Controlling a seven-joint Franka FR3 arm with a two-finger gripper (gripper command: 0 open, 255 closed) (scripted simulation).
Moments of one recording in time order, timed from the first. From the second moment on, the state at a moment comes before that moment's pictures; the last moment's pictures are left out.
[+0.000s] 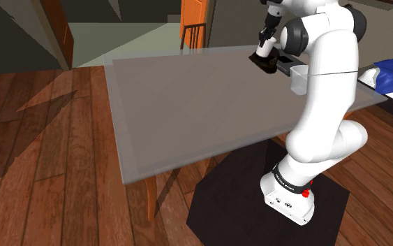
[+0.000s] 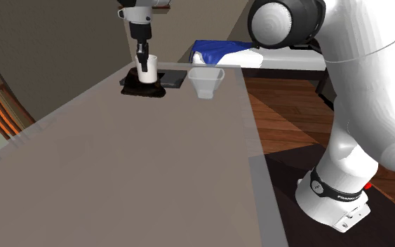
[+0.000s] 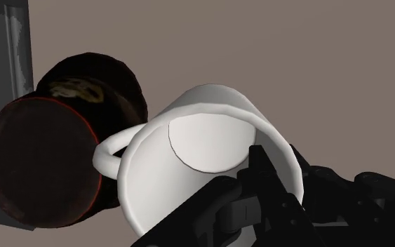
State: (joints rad) arm -0.47 0.61 -0.52 -1.12 0.31 1.75 -0.80
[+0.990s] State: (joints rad) arm -0.44 0.62 -0.51 -1.31 0.32 1.95 -0.82
